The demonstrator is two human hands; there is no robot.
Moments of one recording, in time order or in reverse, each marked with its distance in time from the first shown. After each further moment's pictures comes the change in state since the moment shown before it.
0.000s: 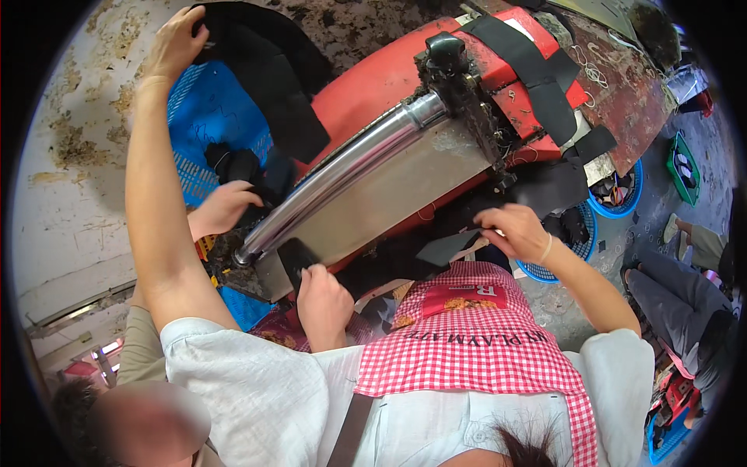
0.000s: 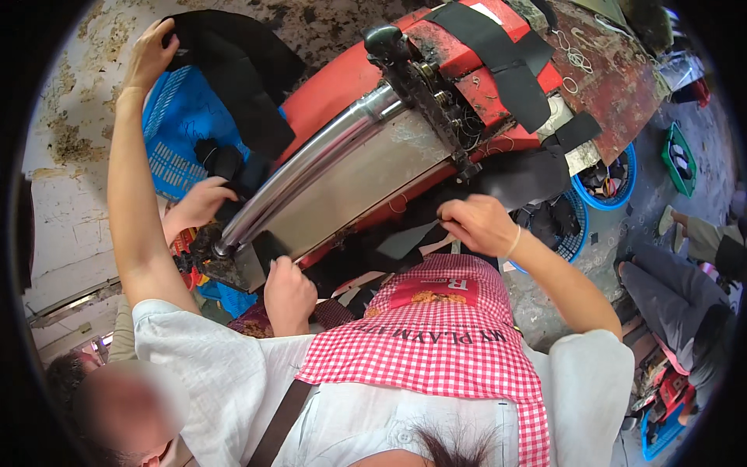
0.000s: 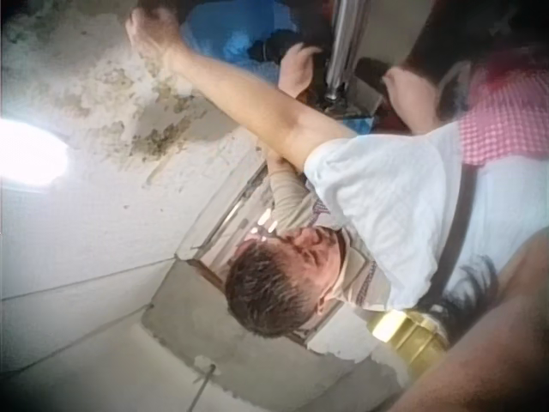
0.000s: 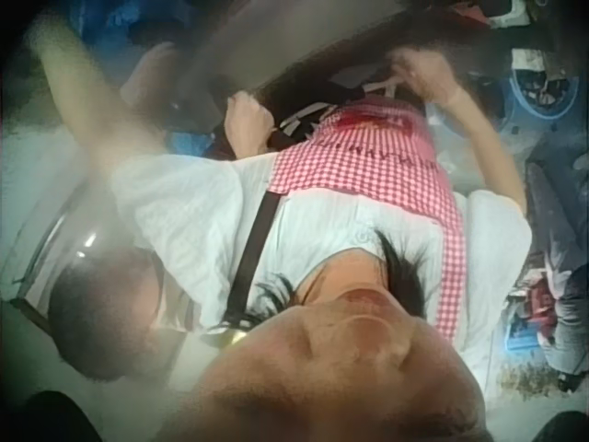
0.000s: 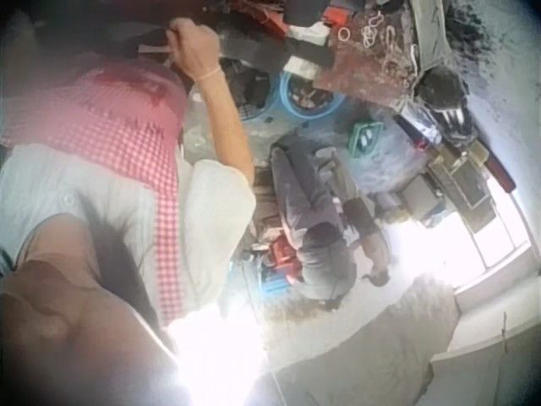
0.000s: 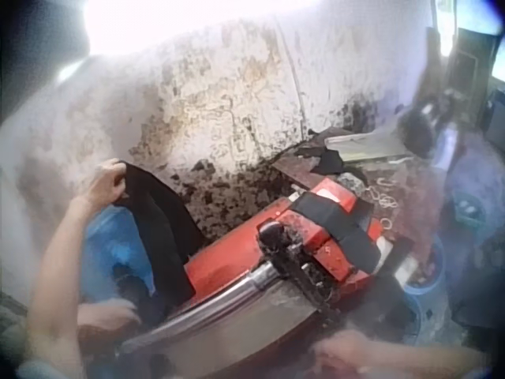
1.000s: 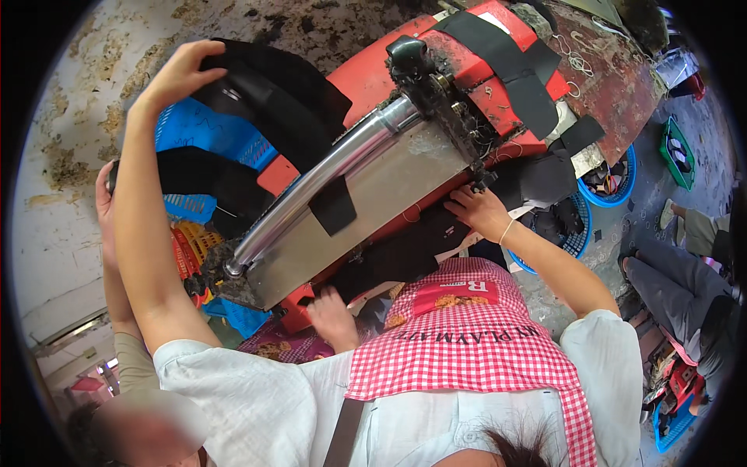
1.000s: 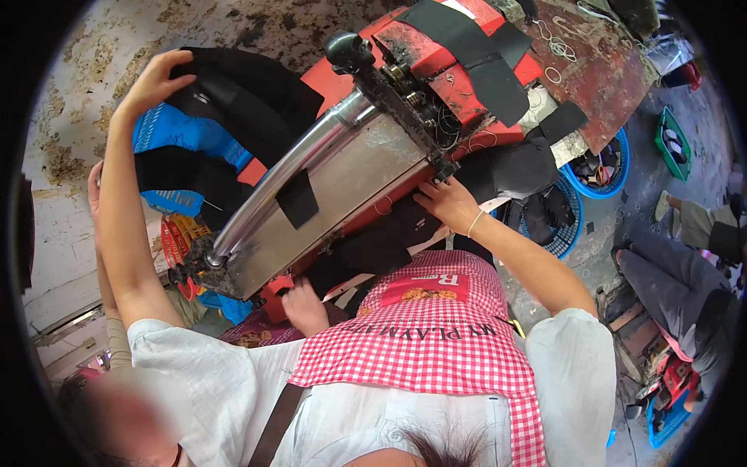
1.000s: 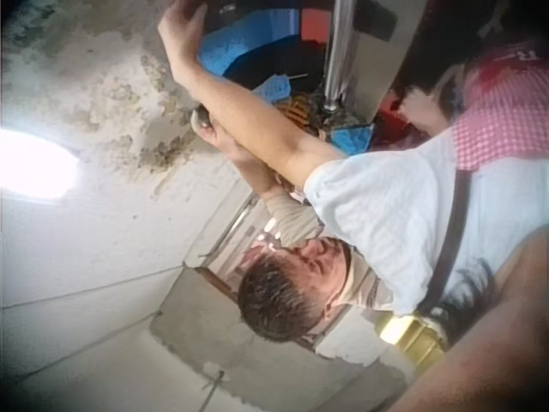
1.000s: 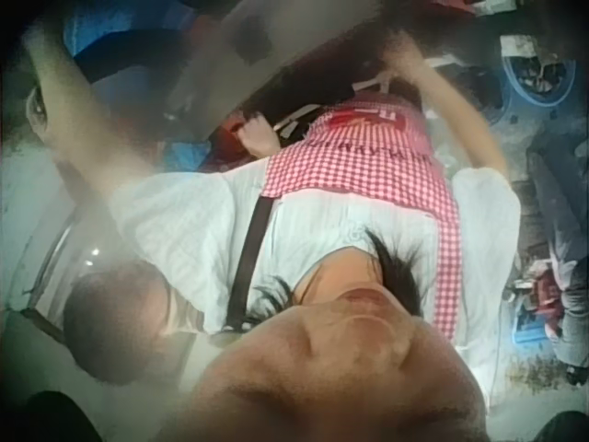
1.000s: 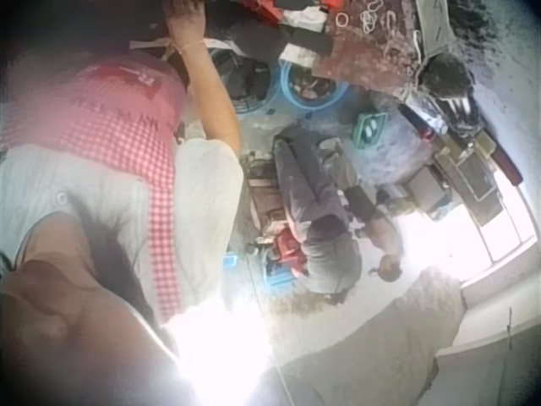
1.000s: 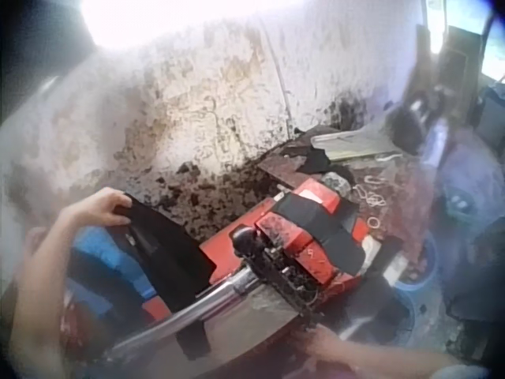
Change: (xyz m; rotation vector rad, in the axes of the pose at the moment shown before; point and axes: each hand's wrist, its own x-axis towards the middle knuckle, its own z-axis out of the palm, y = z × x) left_hand 0.008 0.039 0.006 -0.392 -0.362 -0.050; right_hand -0.003 0.056 0.065 -0.457 -0.057 0.028
